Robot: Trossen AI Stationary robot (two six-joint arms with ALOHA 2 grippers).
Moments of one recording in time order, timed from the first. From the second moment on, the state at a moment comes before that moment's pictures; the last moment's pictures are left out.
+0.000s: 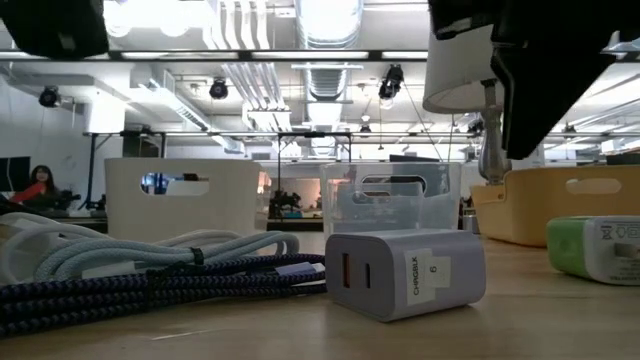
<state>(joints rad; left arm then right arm) -0.64 1.26 0.97 -0.54 -0.23 -1.10 0.55 1.90 1.46 -1.18 0.38 1.00</state>
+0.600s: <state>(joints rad) -0.67 1.65 1.02 -0.31 -0.19 -1.01 0.59 1.90 1.45 -1.18 0.38 1.04</state>
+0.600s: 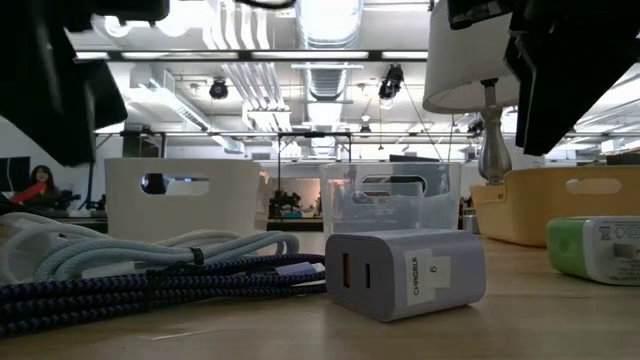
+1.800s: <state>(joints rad) -0.64 1.90 1.17 -0.45 -0.29 -0.96 0.59 1.91 1.44 -1.17 0.39 1.05</state>
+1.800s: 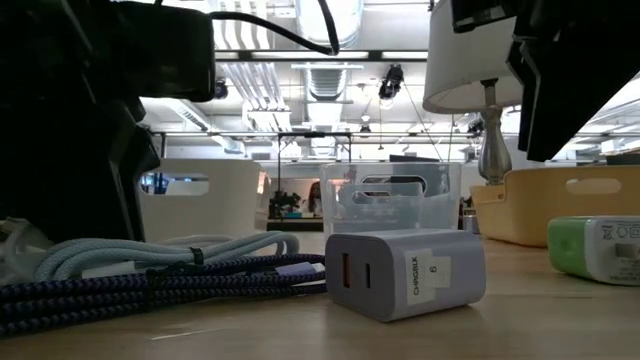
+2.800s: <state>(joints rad) -0.40 1.27 0.85 -0.56 -0.73 -1.76 0.58 1.91 1.42 -1.20 0.46 1.49</state>
